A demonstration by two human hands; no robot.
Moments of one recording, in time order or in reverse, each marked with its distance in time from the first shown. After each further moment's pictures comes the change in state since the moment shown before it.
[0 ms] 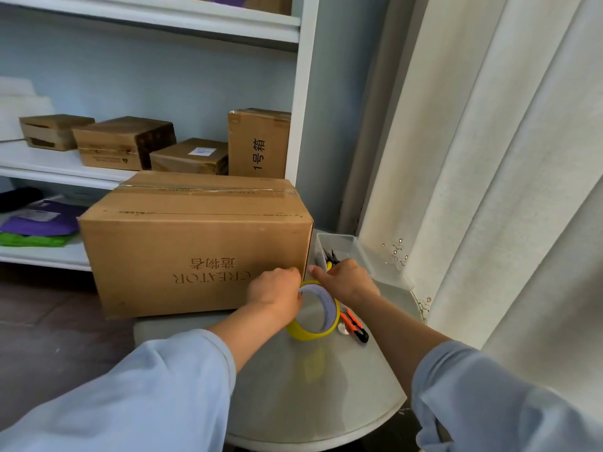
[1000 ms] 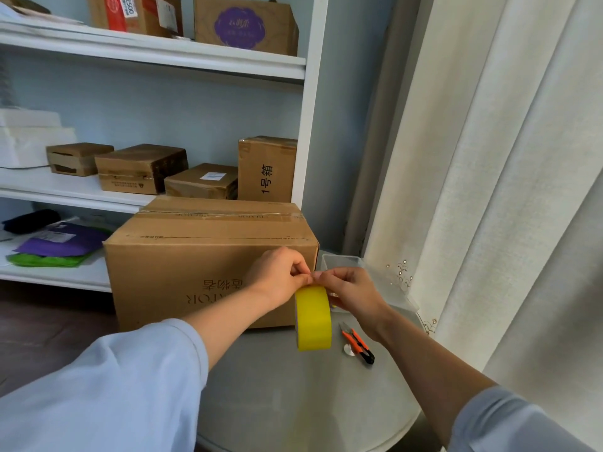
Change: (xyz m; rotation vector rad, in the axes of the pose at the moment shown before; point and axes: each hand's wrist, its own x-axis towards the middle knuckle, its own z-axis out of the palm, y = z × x) left_hand 0.003 -0.023 -0.056 -0.523 0.197 0.149; right_hand -0.041 -0.018 -0.026 0.722 -0.176 -0.302
